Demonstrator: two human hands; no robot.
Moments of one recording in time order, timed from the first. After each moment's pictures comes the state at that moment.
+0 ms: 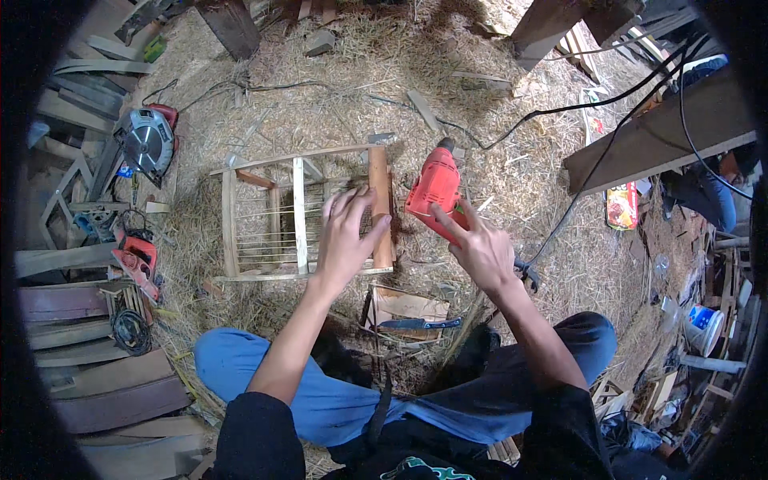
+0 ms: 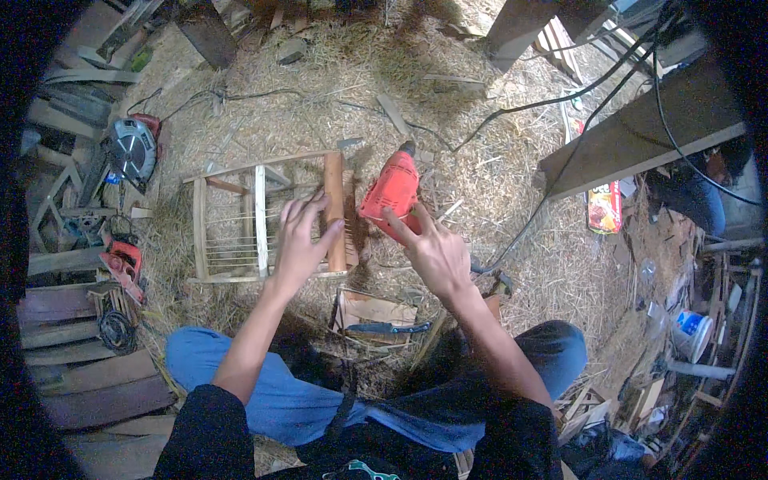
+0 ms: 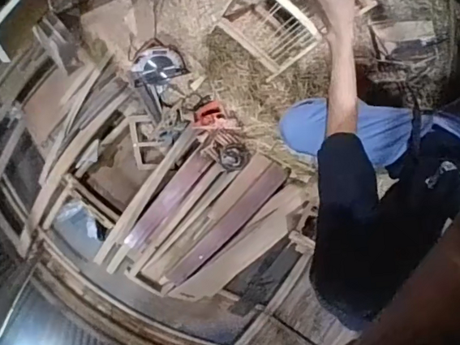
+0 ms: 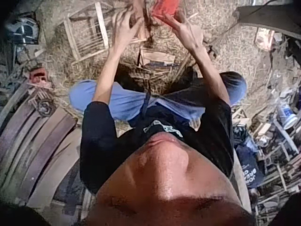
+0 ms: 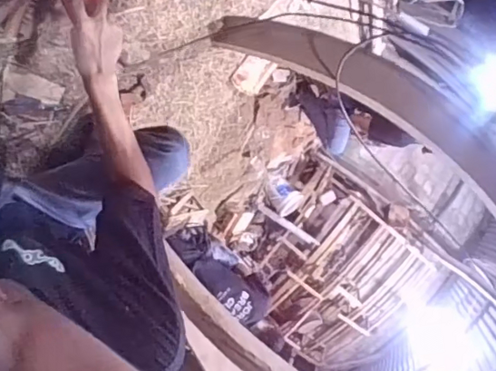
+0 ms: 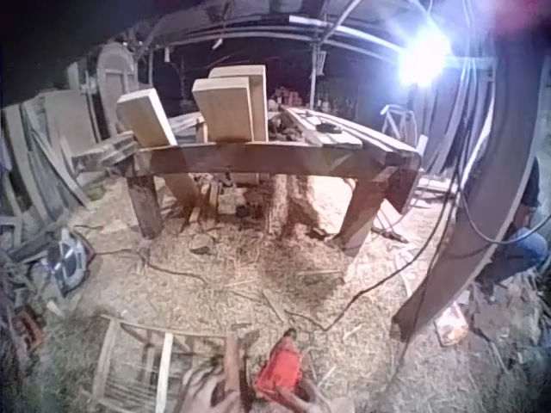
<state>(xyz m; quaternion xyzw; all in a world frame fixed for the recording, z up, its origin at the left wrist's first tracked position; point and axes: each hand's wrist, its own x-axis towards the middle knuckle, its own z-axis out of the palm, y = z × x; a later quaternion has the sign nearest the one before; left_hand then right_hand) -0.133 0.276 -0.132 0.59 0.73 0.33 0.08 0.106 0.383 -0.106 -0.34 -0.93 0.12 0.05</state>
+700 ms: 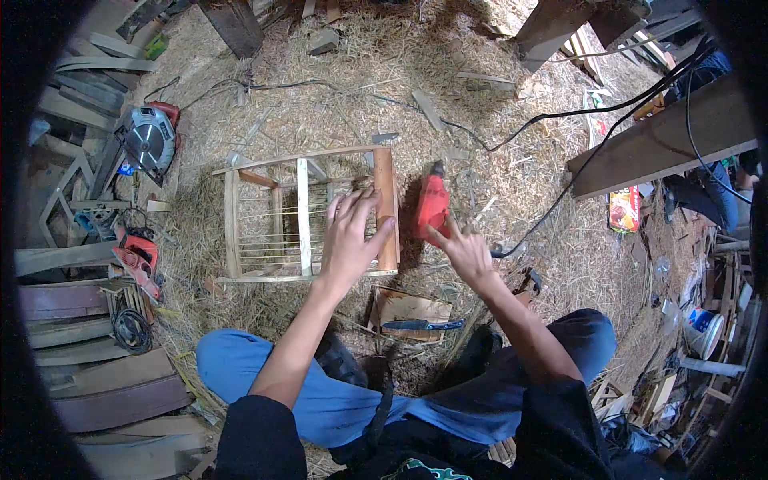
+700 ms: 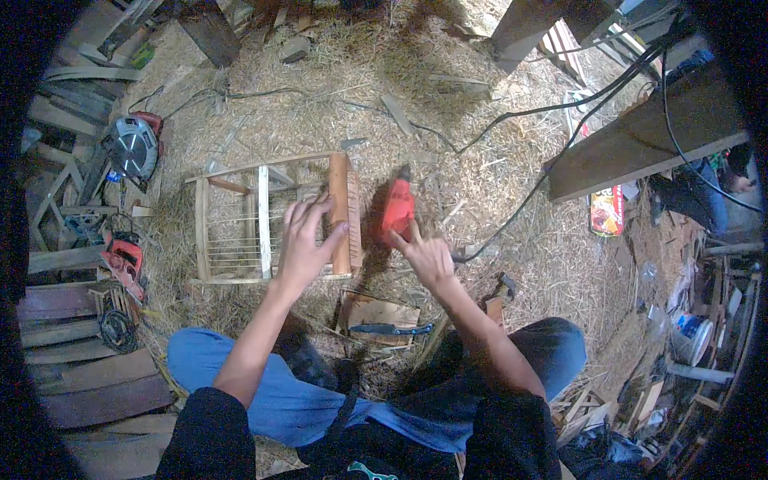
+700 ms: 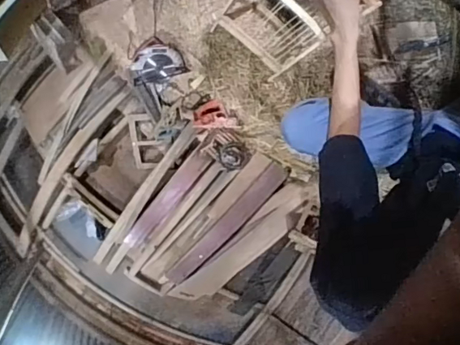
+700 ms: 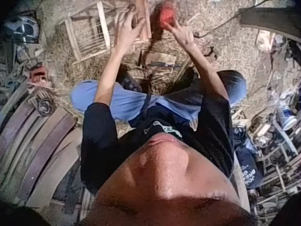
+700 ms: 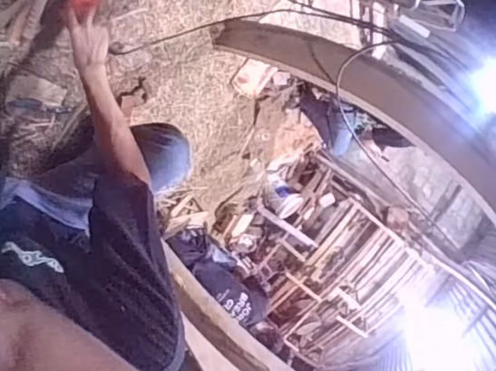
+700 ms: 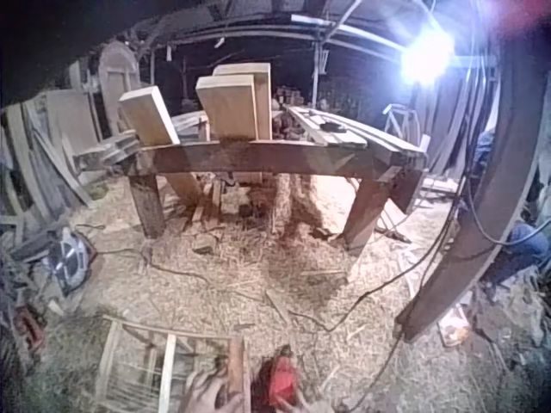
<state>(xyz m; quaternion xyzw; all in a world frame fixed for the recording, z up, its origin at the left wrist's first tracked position) -0.135 0.276 -0.139 0.59 0.73 0.33 0.07 0.104 0.386 -0.220 -0.29 -0.96 0.01 -0.01</state>
